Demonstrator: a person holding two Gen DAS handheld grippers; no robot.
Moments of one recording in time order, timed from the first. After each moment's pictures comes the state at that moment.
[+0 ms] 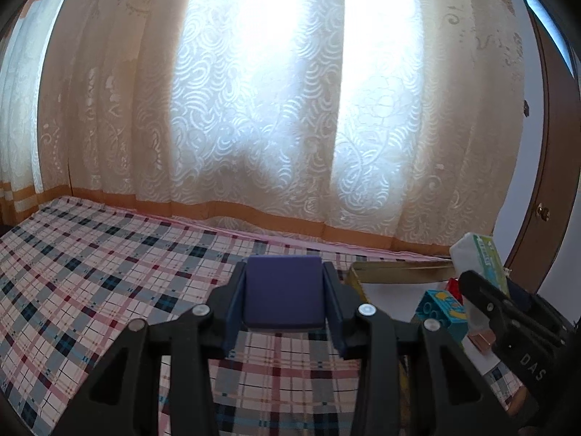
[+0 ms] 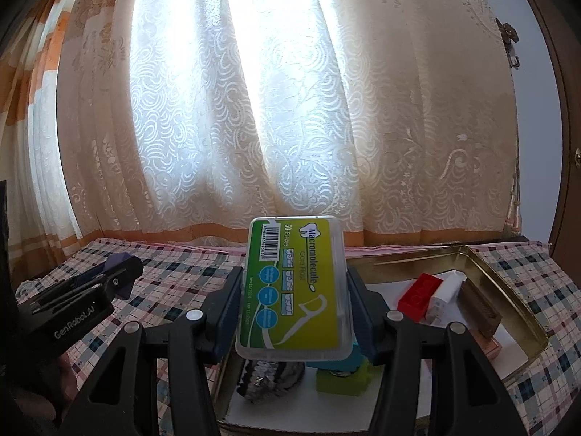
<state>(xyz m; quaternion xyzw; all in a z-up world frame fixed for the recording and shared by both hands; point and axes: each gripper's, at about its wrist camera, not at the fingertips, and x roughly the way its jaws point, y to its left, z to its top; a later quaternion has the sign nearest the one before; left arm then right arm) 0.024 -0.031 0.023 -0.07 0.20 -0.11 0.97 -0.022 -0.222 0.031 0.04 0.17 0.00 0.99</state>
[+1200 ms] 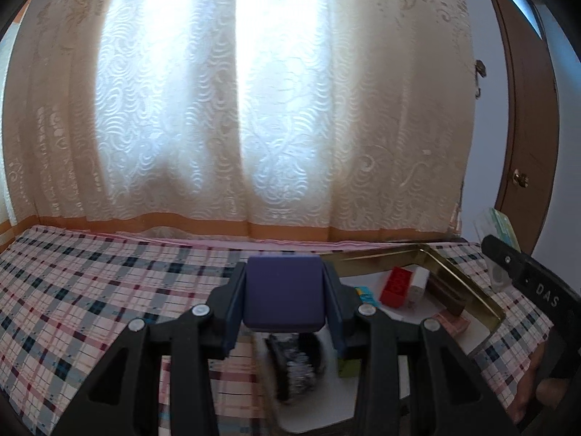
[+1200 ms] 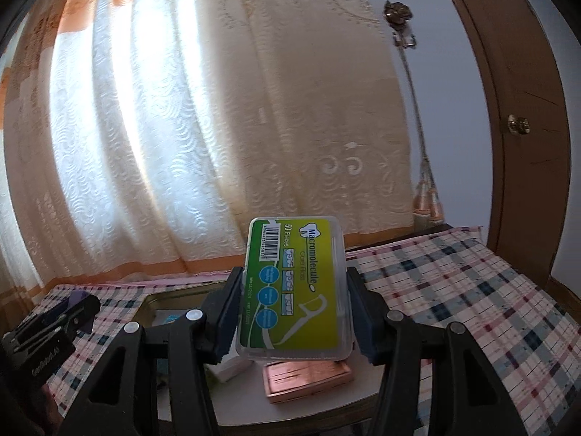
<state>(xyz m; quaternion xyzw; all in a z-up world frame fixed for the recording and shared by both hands) 0.003 -0.139 0.032 -0.01 0.19 -0.16 0.97 -0.057 -0.363 0.038 0.10 0.14 -0.11 0.98</state>
